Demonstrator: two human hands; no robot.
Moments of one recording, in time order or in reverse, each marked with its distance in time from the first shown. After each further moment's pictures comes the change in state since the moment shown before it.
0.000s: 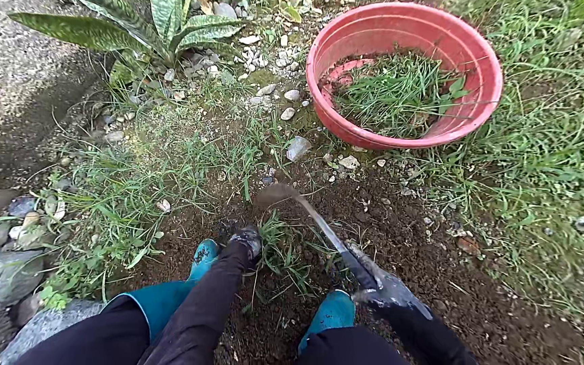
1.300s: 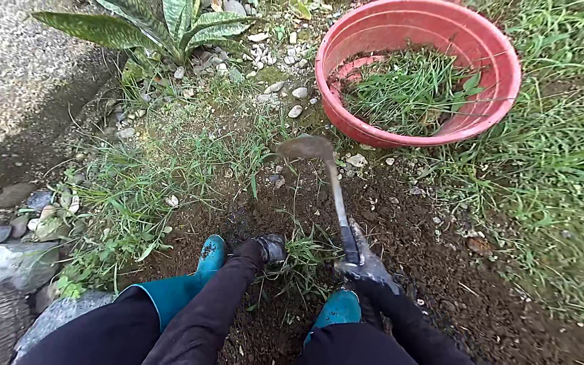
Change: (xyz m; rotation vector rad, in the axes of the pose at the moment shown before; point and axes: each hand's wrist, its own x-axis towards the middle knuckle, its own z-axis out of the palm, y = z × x) left_hand -0.110 0.056 -0.044 0.059 -0.157 -0.094; right_hand 0.026 -0.026 0.026 0.080 0.145 -0.006
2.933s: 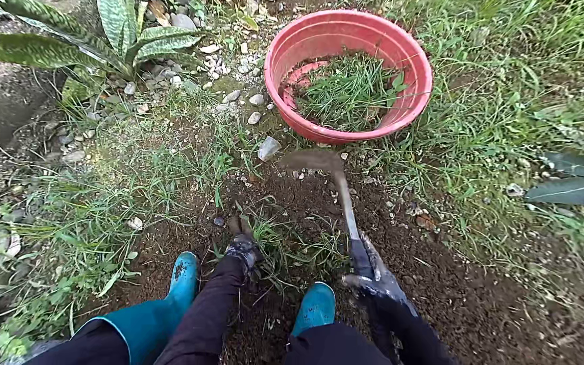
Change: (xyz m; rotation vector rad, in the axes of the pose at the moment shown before) left_hand 0.122 0.007 0.053 -0.207 0.373 0.100; right_hand -0.052 0.051 -0.032 0.415 0.231 0.094
